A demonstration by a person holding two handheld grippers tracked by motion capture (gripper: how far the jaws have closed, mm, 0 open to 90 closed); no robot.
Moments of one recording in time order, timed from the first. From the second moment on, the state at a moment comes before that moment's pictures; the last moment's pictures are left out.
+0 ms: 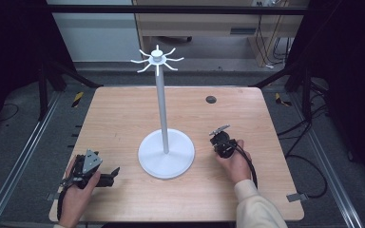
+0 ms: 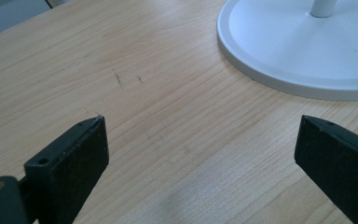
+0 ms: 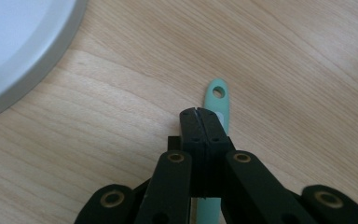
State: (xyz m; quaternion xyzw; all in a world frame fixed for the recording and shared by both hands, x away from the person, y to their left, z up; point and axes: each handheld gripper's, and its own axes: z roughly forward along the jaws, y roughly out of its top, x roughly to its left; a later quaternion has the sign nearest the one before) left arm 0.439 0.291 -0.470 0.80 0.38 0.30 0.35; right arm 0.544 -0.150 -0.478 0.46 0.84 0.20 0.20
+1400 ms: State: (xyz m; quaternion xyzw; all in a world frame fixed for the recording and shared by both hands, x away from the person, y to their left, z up) left arm 0.439 0.292 -0.470 0.80 0.38 0.30 0.36; right arm 0.486 -0.198 -0.443 0.51 0.82 0.23 0.15
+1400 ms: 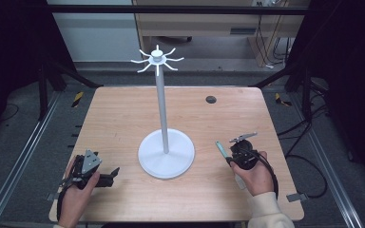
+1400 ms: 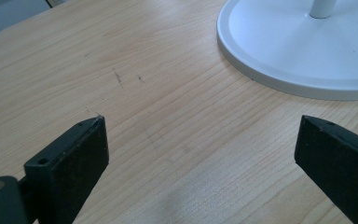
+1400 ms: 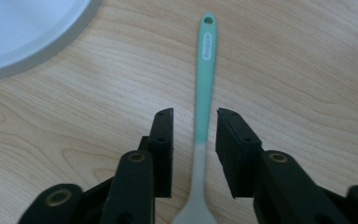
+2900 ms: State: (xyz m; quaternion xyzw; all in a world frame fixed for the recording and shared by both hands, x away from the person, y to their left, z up) left arm 0.440 0.288 -0.472 0.81 0.38 0.29 0.35; right arm 0.522 -0.195 -0.467 0.54 0.83 0.14 0.07
